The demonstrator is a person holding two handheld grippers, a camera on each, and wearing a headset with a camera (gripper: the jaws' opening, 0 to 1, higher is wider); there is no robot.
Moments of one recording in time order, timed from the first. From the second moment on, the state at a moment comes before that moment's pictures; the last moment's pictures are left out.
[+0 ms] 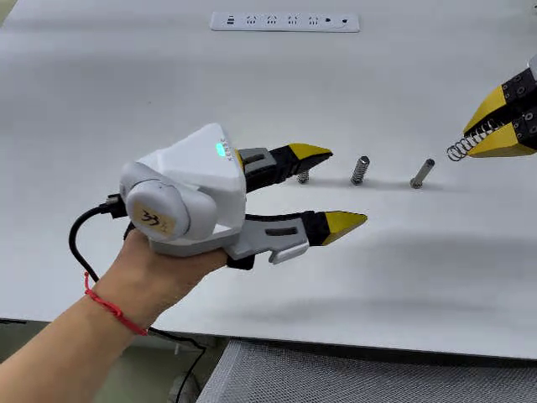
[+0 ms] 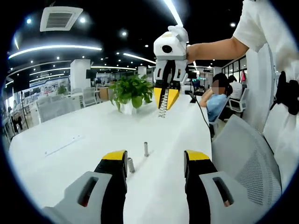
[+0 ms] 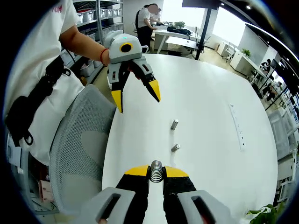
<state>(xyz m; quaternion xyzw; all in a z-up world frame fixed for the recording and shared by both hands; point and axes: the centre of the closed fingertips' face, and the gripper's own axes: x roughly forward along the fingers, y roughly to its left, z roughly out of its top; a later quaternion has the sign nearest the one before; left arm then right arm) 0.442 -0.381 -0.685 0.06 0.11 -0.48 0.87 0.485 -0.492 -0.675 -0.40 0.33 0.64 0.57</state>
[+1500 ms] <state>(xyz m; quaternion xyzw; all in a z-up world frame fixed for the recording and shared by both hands) 0.456 -0.331 -0.728 0.05 0.15 -0.45 0.88 0.551 -0.502 -0.769 -0.42 0.40 0.59 0.56</state>
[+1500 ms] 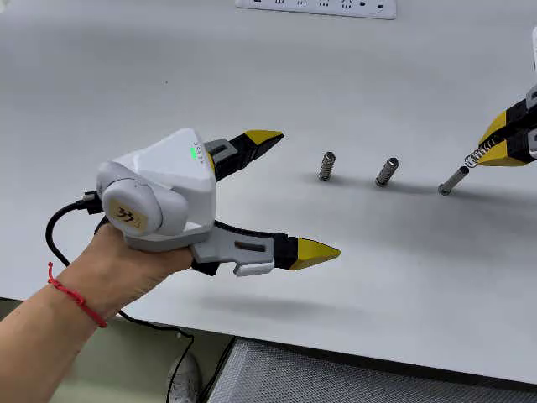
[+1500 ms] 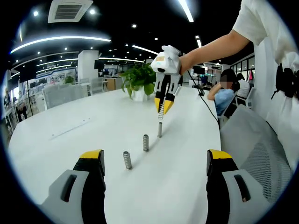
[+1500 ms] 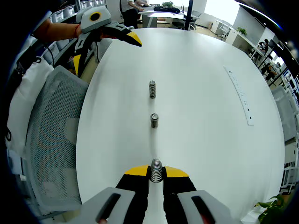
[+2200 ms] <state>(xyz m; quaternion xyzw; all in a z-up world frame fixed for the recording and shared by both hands) 0.458 -0.331 -0.728 0.04 0.15 -0.45 0.88 0.550 -0.499 -0.779 -0.43 0.41 0.59 0.55</state>
